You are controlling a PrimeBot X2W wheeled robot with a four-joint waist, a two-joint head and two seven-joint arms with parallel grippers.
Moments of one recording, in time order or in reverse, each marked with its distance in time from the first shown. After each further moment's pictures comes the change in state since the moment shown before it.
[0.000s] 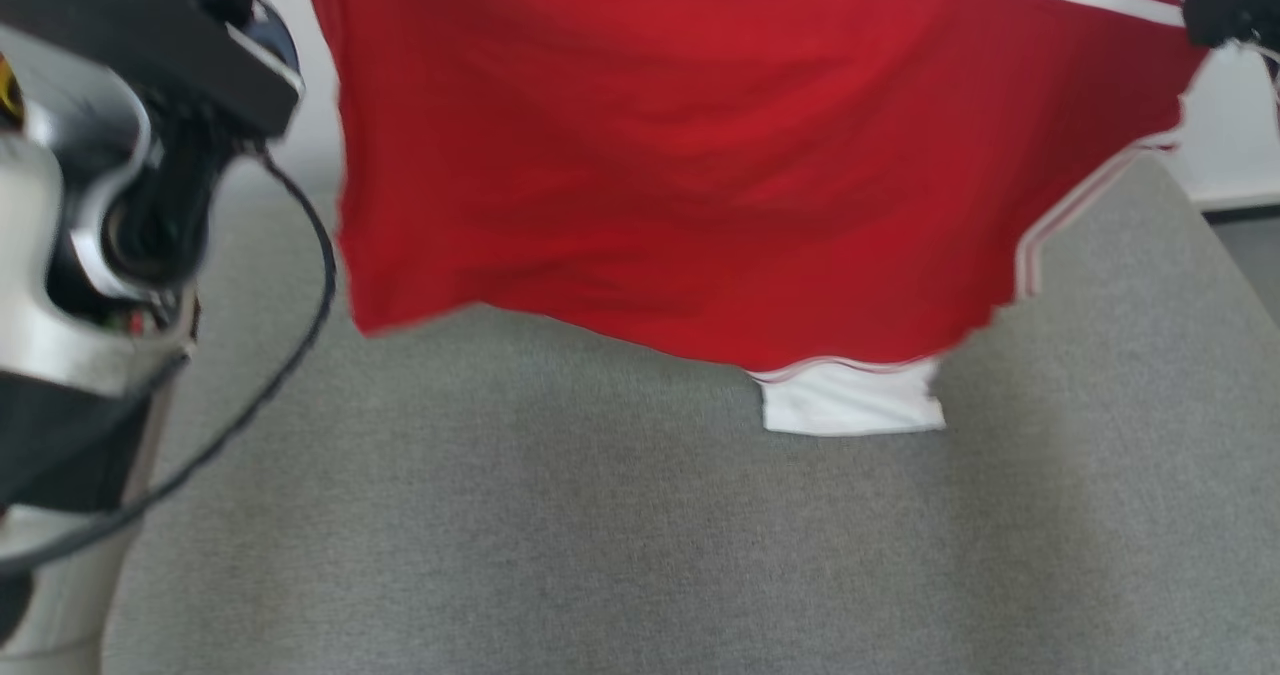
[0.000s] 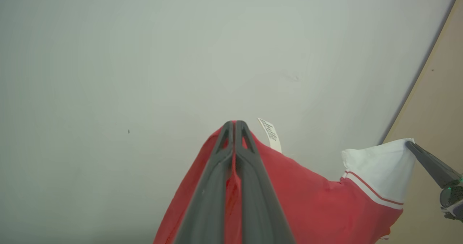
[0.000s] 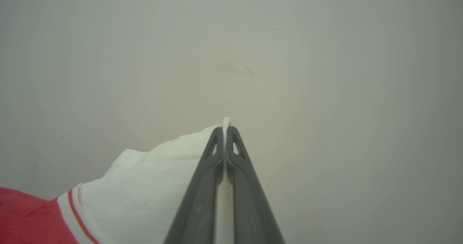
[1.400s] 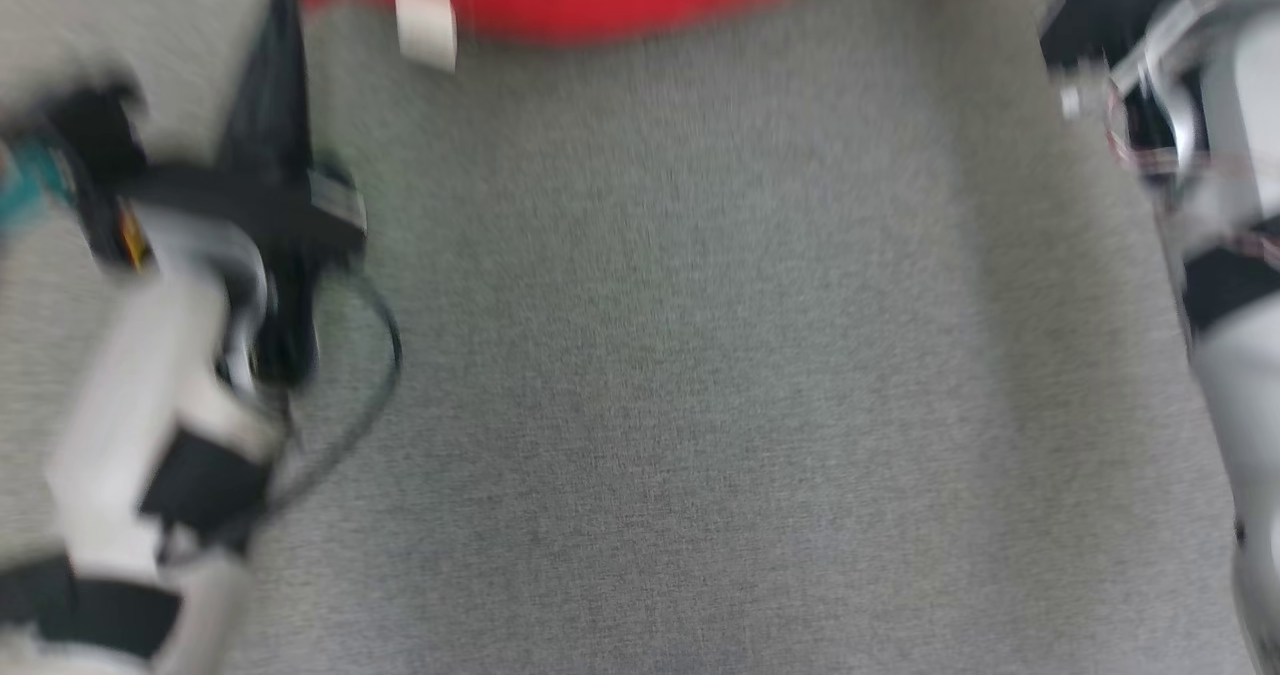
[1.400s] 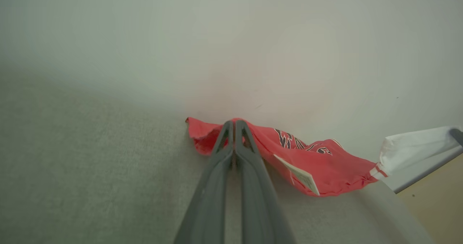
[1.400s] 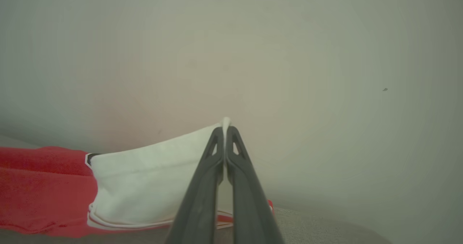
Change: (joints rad) left arm 0.044 -0.113 -0.050 0.436 0.072 -0.180 -0.467; right arm -0.072 0.098 0.108 0.269 -0.016 0.000 -0.319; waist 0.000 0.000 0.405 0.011
